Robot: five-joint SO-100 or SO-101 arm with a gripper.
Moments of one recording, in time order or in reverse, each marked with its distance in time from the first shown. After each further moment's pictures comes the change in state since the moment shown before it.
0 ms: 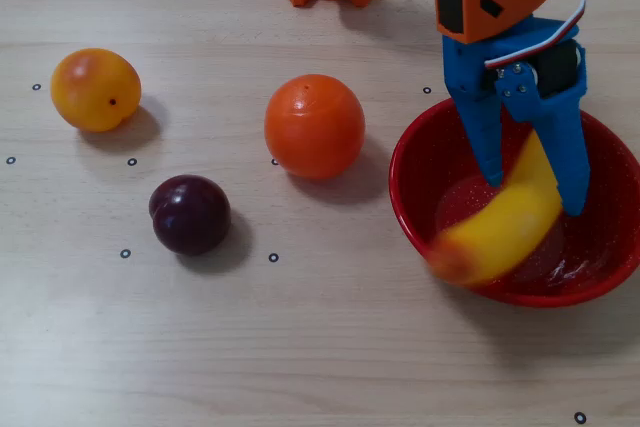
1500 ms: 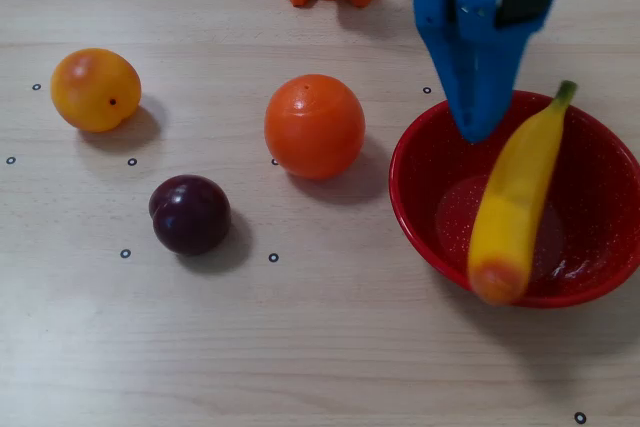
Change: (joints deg) arm 4.9 18.1 8.1 2.3 0.3
